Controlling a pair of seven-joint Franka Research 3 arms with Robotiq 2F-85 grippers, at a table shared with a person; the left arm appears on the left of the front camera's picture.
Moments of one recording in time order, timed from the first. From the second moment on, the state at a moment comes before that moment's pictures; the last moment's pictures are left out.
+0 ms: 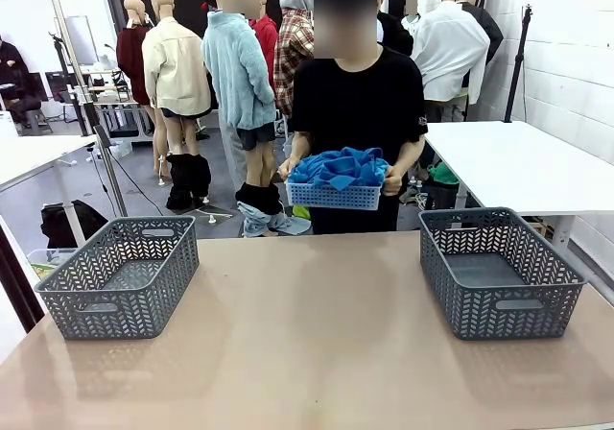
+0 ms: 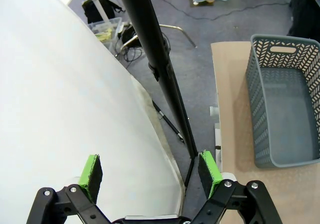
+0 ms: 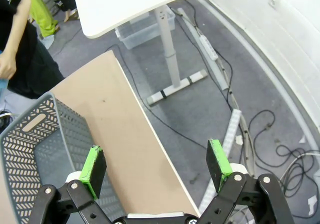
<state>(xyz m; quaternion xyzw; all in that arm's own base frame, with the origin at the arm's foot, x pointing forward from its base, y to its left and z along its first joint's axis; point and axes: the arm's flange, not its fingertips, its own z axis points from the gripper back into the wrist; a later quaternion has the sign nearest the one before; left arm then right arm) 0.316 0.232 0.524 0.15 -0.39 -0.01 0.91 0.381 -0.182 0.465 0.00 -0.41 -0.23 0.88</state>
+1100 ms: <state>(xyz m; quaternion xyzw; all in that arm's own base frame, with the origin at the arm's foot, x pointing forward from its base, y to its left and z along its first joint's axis) 0.316 0.232 0.524 0.15 -0.39 -0.01 0.91 0.381 -0.182 0.465 0.00 -0.41 -0.23 0.88</state>
